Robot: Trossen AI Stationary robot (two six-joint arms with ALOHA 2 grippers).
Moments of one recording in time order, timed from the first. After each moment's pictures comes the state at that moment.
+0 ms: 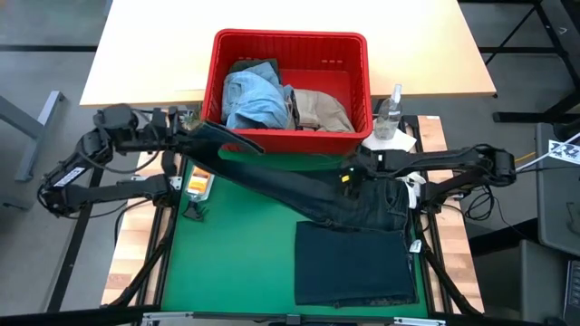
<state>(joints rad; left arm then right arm) 0.45 0.58 1.04 -0.61 0.25 -0.12 -0.30 1.32 0.76 -0.54 0.20 0.02</state>
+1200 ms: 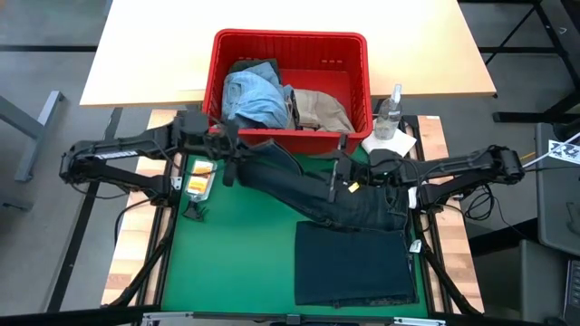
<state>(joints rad) 0.18 1.04 1.04 -0.24 0.16 -0.13 -0.08 1.25 0.85 0.42 0.21 -0.29</state>
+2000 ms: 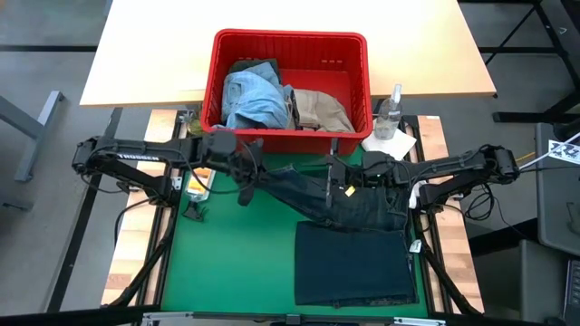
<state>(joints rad) 0.05 1.22 1.03 -0.15 0.16 -0.12 -0.08 1.31 0.85 0.47 0.12 -0.29</state>
